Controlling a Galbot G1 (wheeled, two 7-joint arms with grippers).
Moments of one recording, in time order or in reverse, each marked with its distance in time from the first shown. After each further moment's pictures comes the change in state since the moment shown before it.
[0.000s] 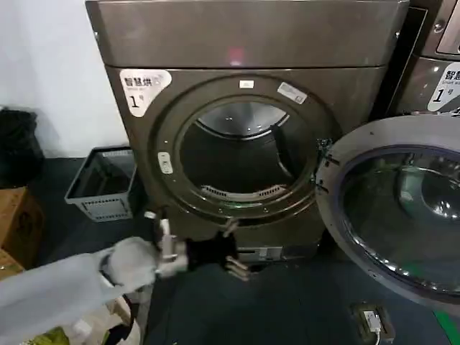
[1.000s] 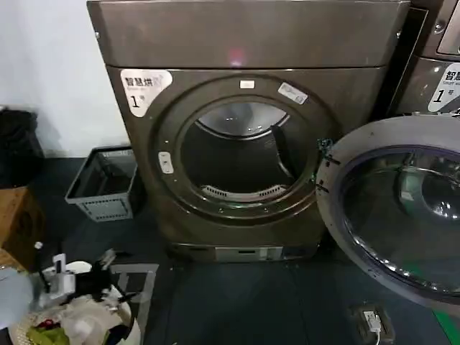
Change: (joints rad) left arm 0.312 0.608 -0.150 -0.043 0.193 0.157 0.012; right arm 0.031 -0.009 -0.026 -0.014 0.001 0.006 -0.009
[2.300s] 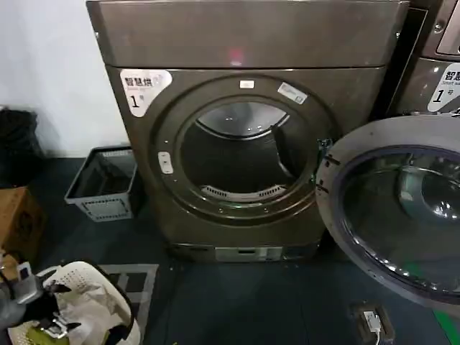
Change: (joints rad) left arm 0.100 0.106 0.001 0.094 -0.223 0.286 0.026; right arm 0.021 0.006 -0.019 -0.017 -0.004 0.008 -0.003
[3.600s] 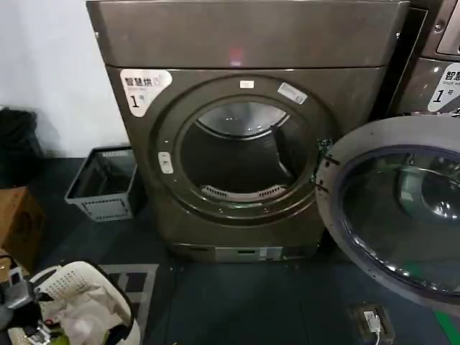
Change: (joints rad) left arm 0.022 0.007 0.006 0.048 0.045 0.048 0.031; right arm -0.006 -0.004 0.009 -0.005 0.001 0.005 -0.008
